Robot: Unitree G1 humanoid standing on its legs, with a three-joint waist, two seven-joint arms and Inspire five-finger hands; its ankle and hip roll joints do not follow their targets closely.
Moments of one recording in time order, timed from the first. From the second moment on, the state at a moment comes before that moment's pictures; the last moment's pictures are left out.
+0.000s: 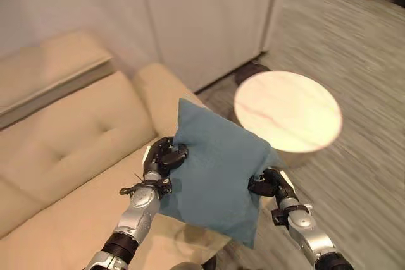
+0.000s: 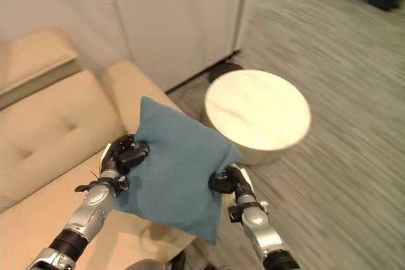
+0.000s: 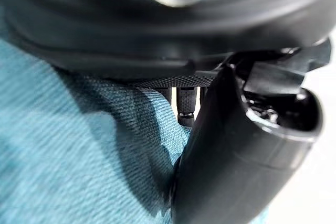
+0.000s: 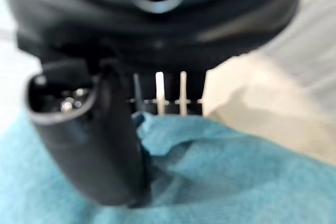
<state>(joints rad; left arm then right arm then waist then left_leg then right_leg) -0.22 0.30 -0.30 0.39 -0.61 -0.12 0.24 -0.14 -0.43 0.29 0.45 0.27 0.00 -0.15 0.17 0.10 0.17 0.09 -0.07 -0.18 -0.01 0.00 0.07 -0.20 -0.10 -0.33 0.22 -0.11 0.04</state>
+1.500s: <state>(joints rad) -1.36 0.50 -0.39 1.14 -0.63 -0.22 0.45 -1.51 -0.42 0.64 1.13 0.16 0.02 -0.30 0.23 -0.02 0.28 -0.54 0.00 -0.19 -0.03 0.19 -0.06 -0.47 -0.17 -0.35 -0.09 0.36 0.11</state>
